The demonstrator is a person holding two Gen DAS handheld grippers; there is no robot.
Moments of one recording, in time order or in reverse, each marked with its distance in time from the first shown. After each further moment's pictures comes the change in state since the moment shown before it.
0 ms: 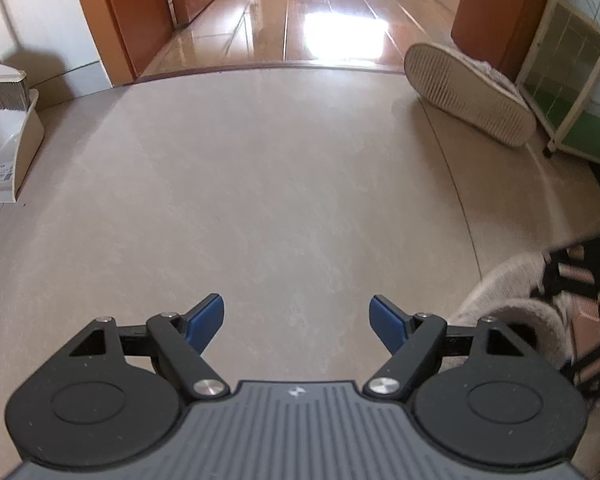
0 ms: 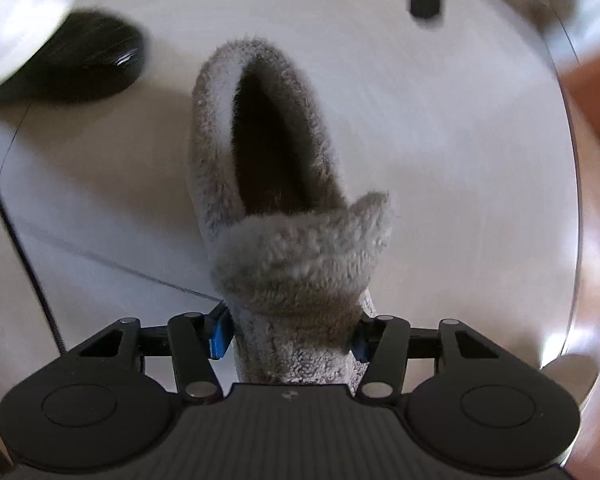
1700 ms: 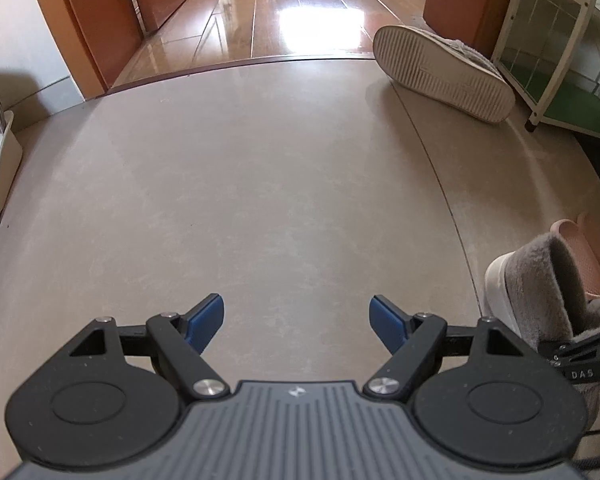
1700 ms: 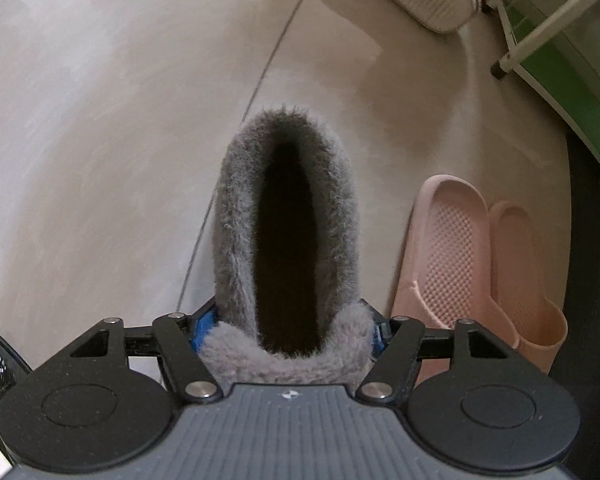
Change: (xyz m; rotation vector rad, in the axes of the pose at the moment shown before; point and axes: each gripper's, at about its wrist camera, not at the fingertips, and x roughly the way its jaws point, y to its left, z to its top) left arm 0.013 -0.021 0.001 0.097 0.026 -0.023; right arm 0.020 0.000 -0.082 1.366 0.189 -0.090
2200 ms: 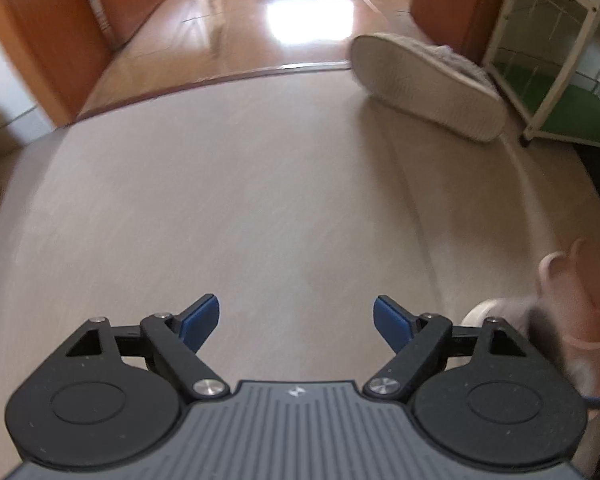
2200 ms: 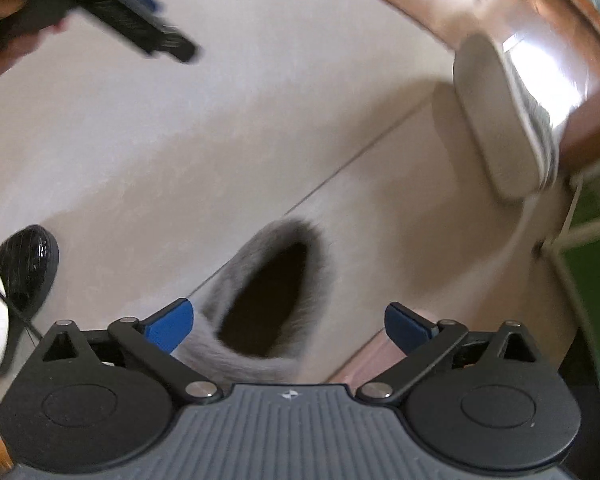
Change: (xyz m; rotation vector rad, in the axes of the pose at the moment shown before) left arm 0.021 -0.046 0.083 0.052 0.045 -0.021; right arm -0.068 -0.044 0.029 -0.584 -0.178 0.186
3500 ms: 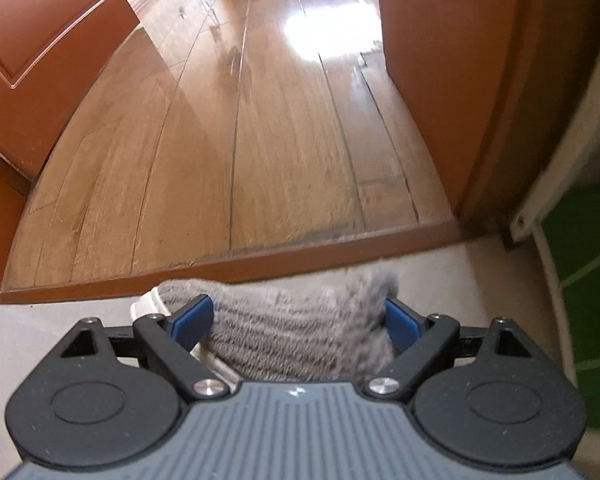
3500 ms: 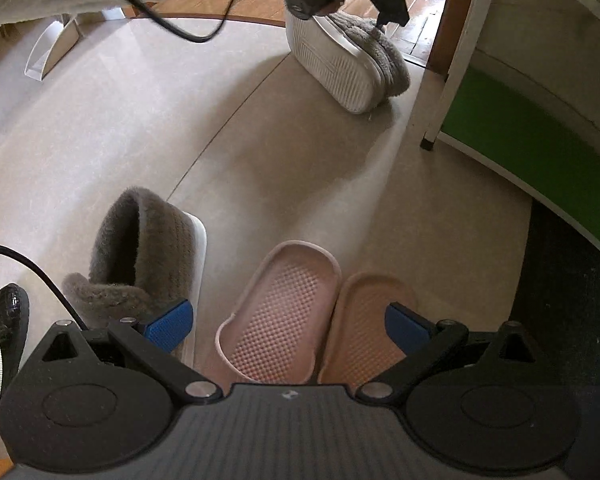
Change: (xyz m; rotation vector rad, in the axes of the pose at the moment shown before) left arm 0.207 -0.217 0.302 0.064 -0.014 0.211; right arm -0.037 -0.121 -0.101 0.338 -0.127 0.038
